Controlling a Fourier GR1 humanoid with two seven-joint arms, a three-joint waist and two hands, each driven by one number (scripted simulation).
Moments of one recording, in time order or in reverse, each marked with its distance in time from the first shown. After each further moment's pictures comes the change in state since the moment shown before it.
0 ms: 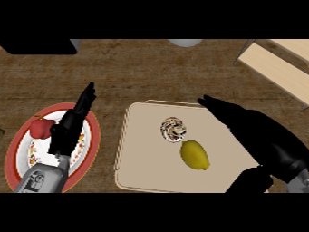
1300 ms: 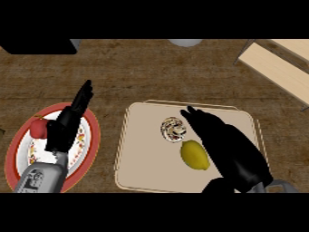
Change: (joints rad) left arm -0.003 -0.063 0.105 -0.005 -0.078 -0.086 0.020; right arm 0.130 0.283 0.058 0.032 0.381 0.073 -0.018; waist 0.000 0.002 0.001
